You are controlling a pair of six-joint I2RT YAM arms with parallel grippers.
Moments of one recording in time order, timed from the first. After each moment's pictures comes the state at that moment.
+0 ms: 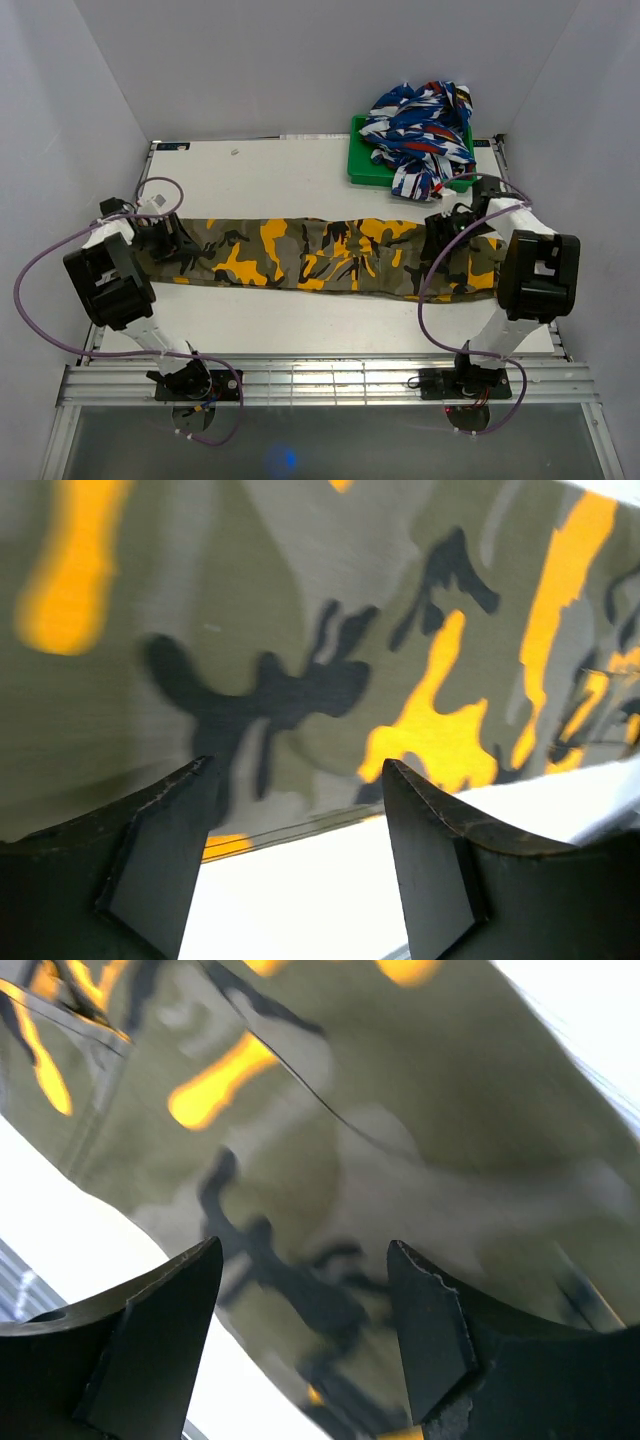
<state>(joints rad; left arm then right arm) 0.49 1.77 1.11 -0.67 0.68 0.17 -0.08 1.74 1.14 -0.78 -0.65 -0.56</state>
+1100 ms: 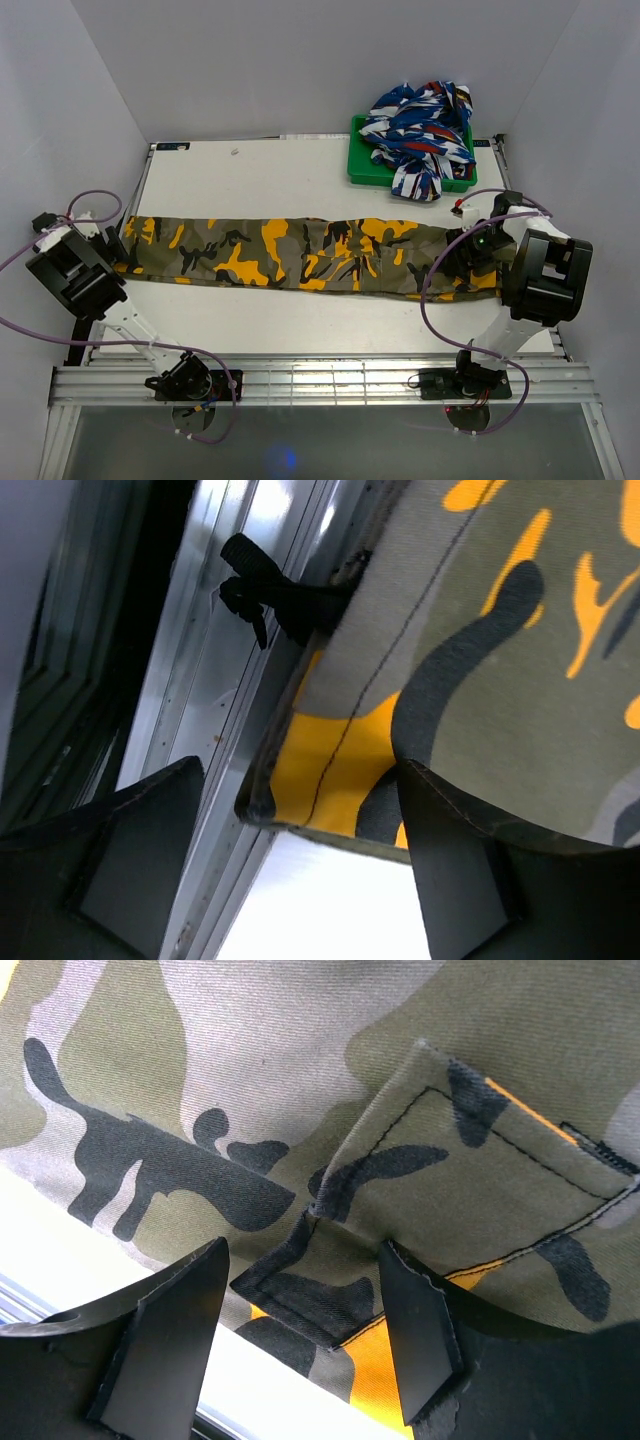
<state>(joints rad) 0.83 2.00 1.42 -0.67 0.33 0.34 -0.25 1.73 1.07 -0.84 -0.47 -0.62</state>
